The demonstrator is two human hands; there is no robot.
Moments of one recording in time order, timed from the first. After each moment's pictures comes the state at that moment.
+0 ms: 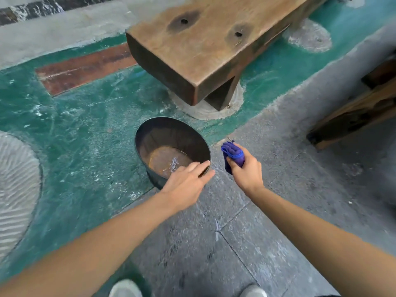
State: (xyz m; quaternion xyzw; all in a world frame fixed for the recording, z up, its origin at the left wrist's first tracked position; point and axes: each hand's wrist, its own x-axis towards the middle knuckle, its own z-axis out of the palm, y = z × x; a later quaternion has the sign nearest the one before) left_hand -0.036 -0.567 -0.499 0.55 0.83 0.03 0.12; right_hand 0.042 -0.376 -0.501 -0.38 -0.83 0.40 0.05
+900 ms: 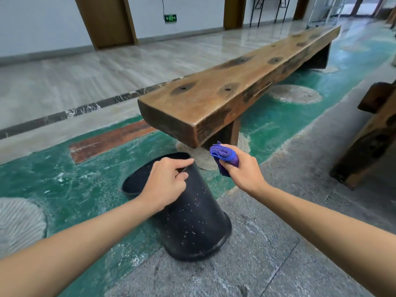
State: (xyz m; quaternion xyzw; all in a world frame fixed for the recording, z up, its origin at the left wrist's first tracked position) left_hand -0.092 -0.566 -0.470 0.32 0.87 0.37 0.00; right_hand -0.026 -0.339 -0.521 -0.16 -0.86 0.43 0.22
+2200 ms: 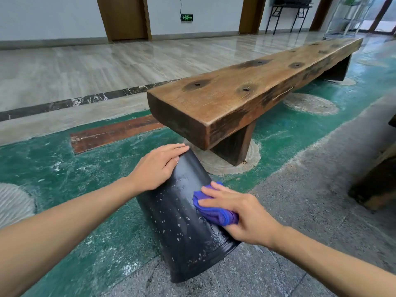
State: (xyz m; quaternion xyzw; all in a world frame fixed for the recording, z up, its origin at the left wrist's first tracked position) left_hand -0.194 -0.581 -0.516 0.44 0.87 0.24 -0.02; right_hand 0.002 -0.373 -0.550 0.15 -0.92 0.34 0.10
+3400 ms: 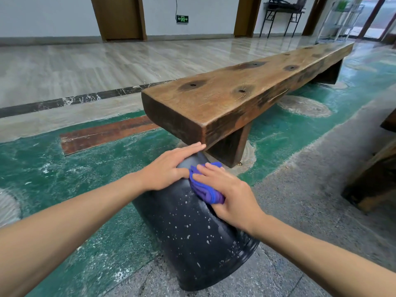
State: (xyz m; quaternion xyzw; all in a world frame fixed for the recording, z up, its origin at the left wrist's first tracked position) left_hand -0.189 -0.551 -0.505 0.50 0.80 0.29 0.12; right_hand -0.034 -0.377 -0.548 0.10 -0.92 0.29 0.23
